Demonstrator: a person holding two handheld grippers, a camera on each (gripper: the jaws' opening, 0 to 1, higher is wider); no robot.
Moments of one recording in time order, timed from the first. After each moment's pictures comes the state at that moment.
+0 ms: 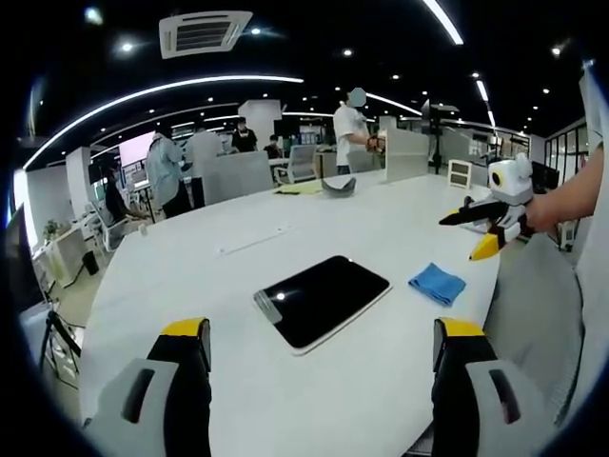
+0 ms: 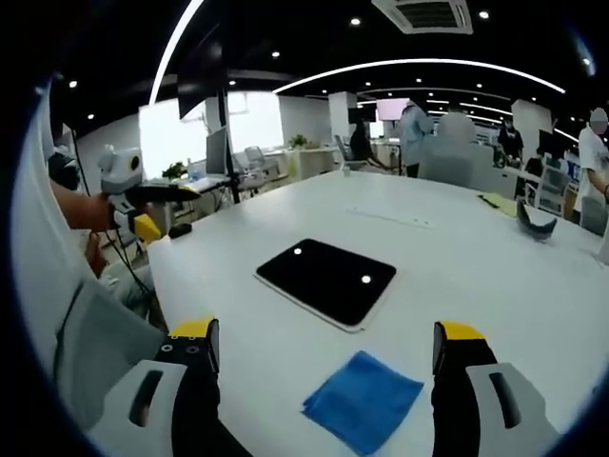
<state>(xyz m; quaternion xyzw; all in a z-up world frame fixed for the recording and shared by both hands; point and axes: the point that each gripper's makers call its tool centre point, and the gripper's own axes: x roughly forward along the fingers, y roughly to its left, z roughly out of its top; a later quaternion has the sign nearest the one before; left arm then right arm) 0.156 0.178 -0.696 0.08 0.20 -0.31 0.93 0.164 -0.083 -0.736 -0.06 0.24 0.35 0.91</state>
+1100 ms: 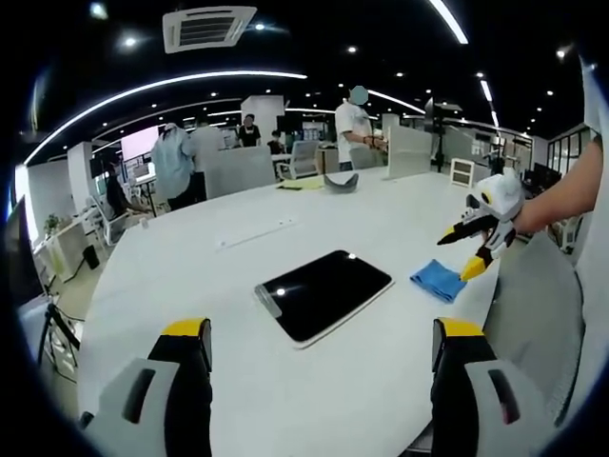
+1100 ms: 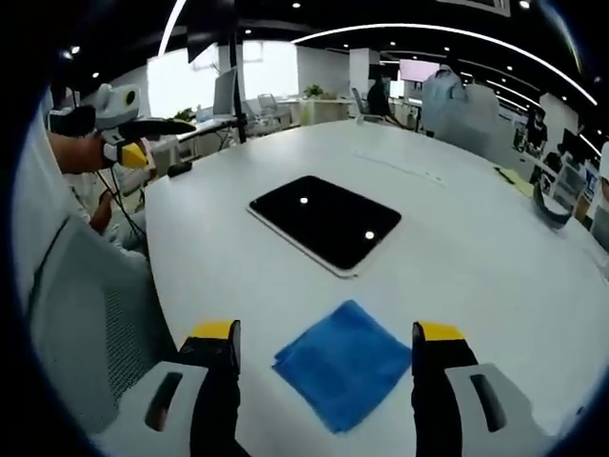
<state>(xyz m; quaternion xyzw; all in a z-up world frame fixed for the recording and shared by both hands) 0.155 0.182 -0.703 0.08 0.21 -0.30 0.93 0.163 -0.104 -0.797 -0.13 0.32 0.36 0.86</state>
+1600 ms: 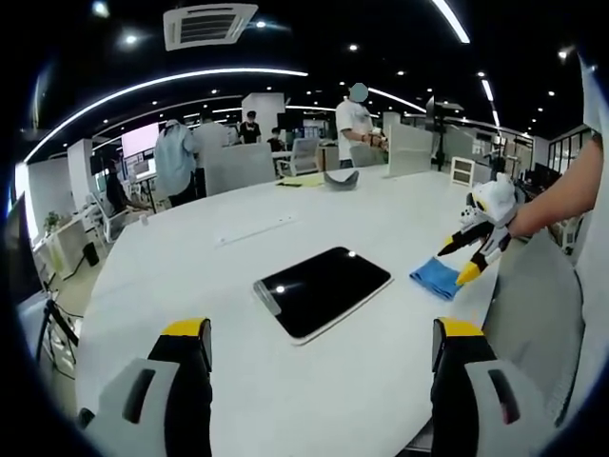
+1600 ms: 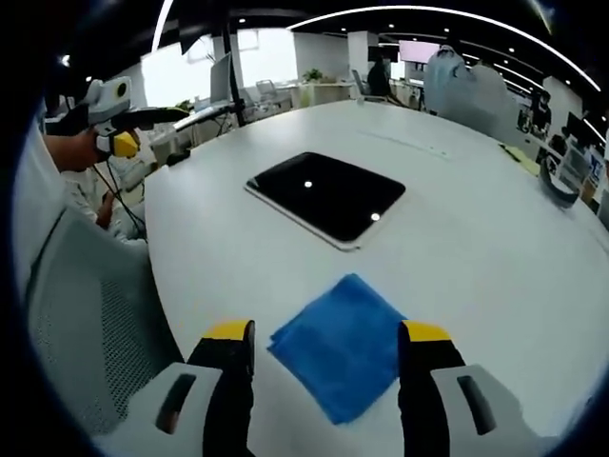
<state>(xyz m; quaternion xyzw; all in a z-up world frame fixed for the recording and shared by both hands) 0.154 0.182 -0.707 0.08 0.22 -0.30 0.93 0.157 -0.108 -0.821 -0.13 0.37 0.37 0.84</state>
